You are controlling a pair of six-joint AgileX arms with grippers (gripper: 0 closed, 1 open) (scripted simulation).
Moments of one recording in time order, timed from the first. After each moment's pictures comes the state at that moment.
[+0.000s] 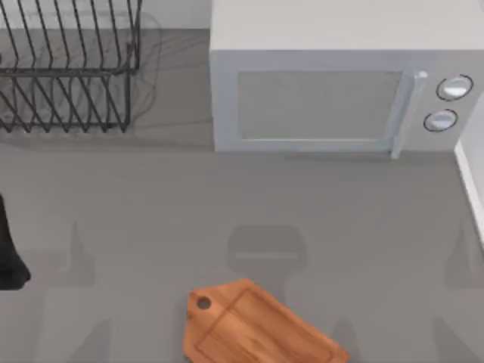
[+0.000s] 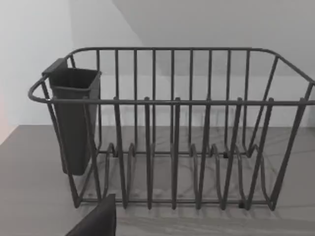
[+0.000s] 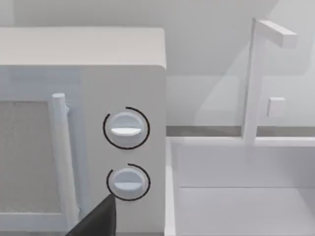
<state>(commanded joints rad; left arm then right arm) 0.00 0.00 0.00 0.00 0.00 0.00 0.00 0.00 0.00 0.00 0.00 0.00</state>
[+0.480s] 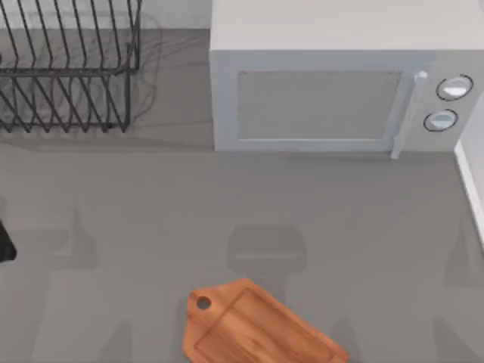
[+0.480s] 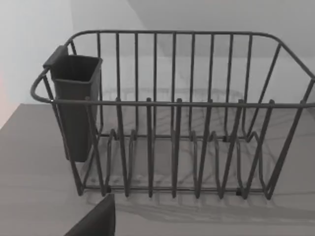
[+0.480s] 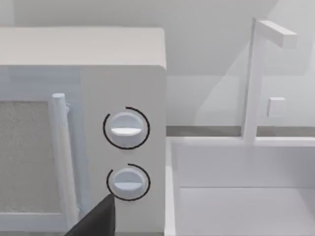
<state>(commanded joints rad) 0.02 0.22 0.22 -0.12 0.01 0.00 0.00 0.00 0.00 0.00 0.00 0.00</state>
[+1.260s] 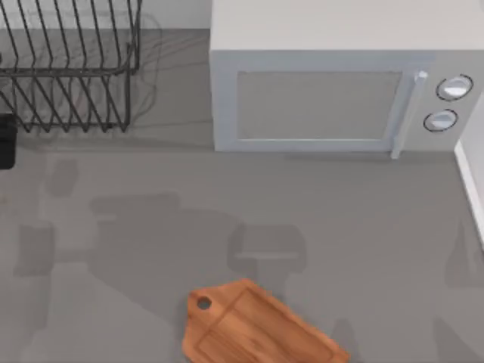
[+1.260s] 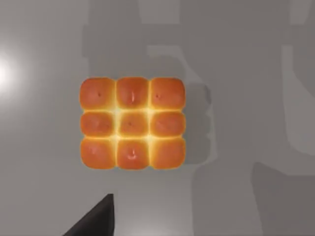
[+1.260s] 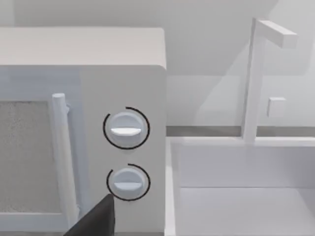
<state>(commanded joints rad) 0.14 1.60 1.16 -0.79 0.02 0.09 0.00 0.00 0.00 0.00 0.00 0.00</state>
